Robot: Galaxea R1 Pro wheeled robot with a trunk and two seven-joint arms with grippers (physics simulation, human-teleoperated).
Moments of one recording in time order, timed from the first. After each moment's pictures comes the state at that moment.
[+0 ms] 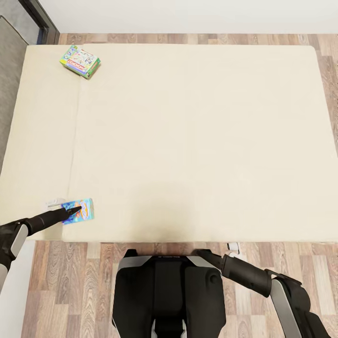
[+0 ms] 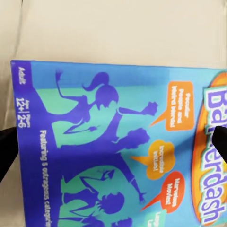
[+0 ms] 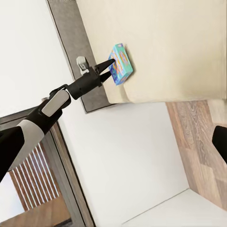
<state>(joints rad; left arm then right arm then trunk) -0.84 0.44 0.29 -0.65 0.15 0.40 -0.68 -0.19 -0.03 -0.17 -1.56 -0.45 0.91 1.04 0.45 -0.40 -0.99</state>
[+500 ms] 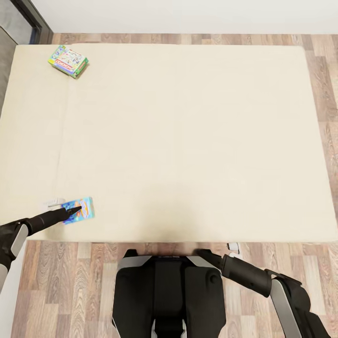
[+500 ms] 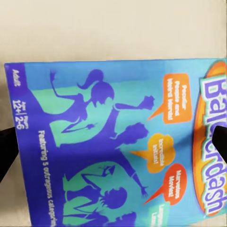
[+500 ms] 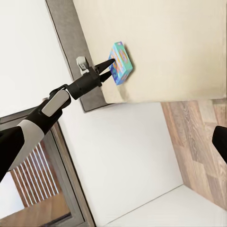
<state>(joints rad) -0.84 0.44 0.29 -0.65 0.15 0.40 -0.68 -0.19 -0.03 -0.17 -1.56 -0.45 0.91 1.04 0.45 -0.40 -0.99</state>
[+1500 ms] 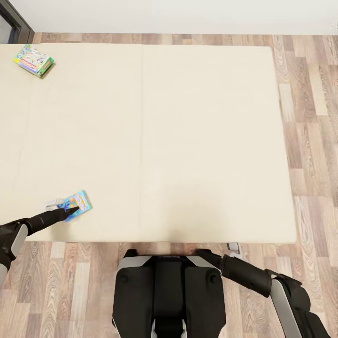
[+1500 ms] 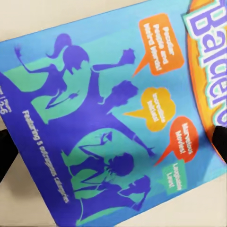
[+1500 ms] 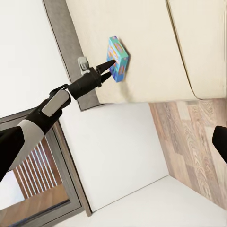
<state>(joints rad) -0.84 0.44 0.29 -0.66 0.13 0.40 -0.62 -0.19 -0.03 -0.17 -1.56 -0.45 0.91 1.04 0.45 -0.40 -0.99</state>
